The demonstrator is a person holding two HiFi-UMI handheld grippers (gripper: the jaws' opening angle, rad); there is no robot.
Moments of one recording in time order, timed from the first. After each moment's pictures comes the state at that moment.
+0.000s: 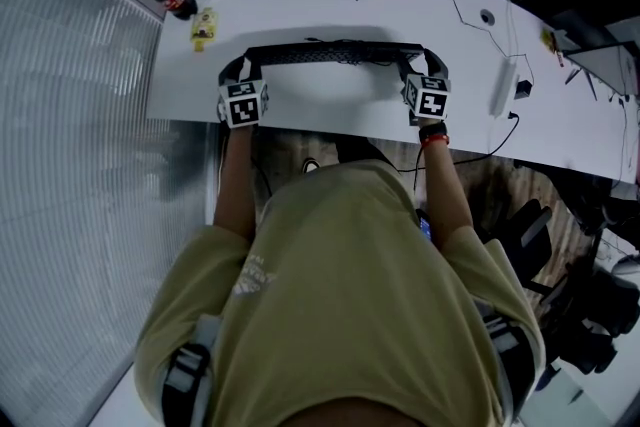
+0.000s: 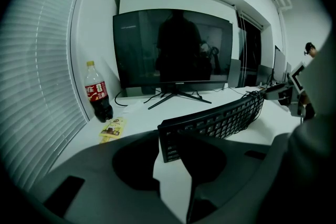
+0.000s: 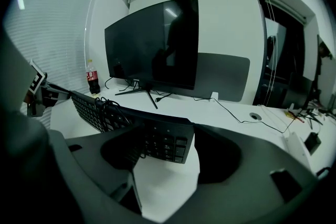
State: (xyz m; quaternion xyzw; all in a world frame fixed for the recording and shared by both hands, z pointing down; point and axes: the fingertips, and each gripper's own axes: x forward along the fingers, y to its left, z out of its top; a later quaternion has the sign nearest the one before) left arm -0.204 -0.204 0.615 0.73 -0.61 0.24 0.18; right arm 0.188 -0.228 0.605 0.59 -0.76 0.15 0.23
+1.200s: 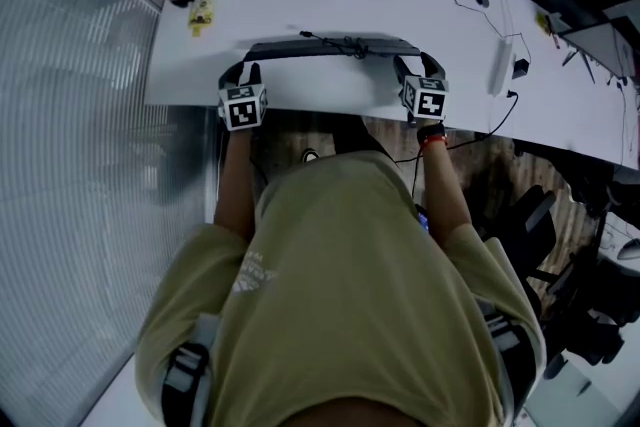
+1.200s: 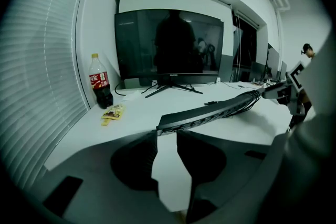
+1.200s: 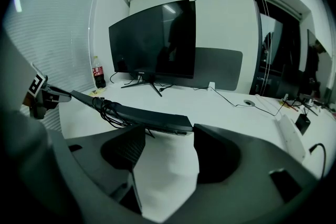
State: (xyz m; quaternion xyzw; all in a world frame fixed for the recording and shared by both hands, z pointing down) left arm -0.199 -0.134 0.637 0.74 -0.60 0.25 0.19; right arm 0.192 -0.155 0.622 0.59 -0.75 0.17 0.24
